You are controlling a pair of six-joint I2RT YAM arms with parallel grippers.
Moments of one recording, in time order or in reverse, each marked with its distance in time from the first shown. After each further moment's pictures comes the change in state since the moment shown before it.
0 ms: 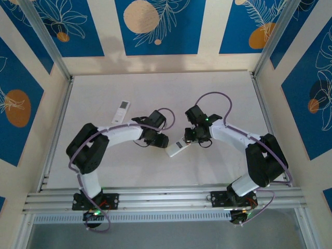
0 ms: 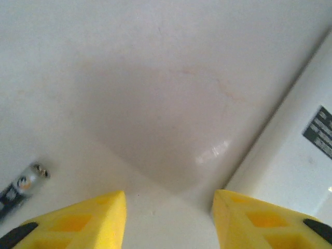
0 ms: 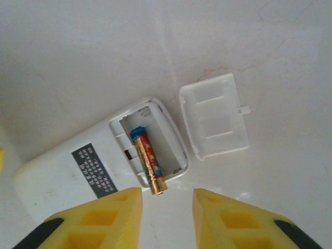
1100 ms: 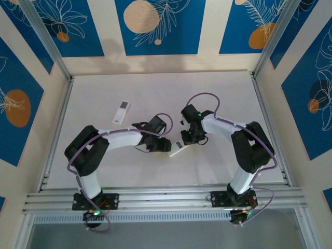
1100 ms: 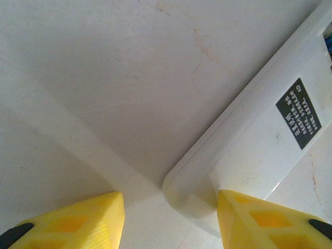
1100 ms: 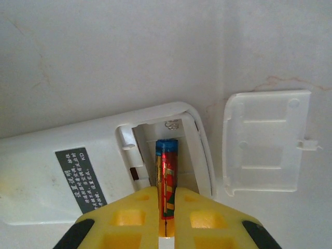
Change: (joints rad) left arm -0.045 -0.007 -0.082 0.106 0.090 -0.222; right arm -0.010 0.177 0.088 -0.049 -0.093 -0.197
